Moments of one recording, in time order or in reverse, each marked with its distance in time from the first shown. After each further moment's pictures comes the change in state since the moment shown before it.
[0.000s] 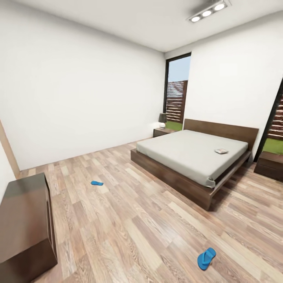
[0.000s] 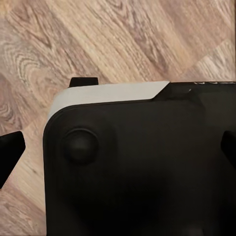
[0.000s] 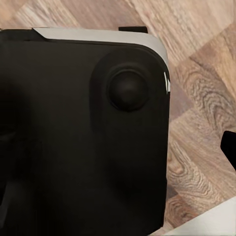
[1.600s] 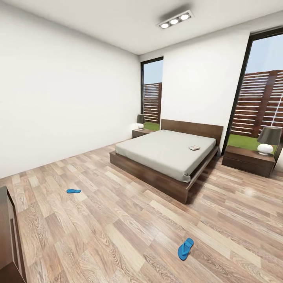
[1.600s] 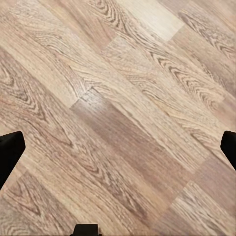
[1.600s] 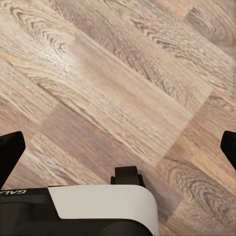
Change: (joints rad) left arm -0.010 0.002 0.002 -0.417 0.023 -0.001 0.001; right arm 0.000 -0.006 -0.063 -0.378 0.000 -0.007 0.000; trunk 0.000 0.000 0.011
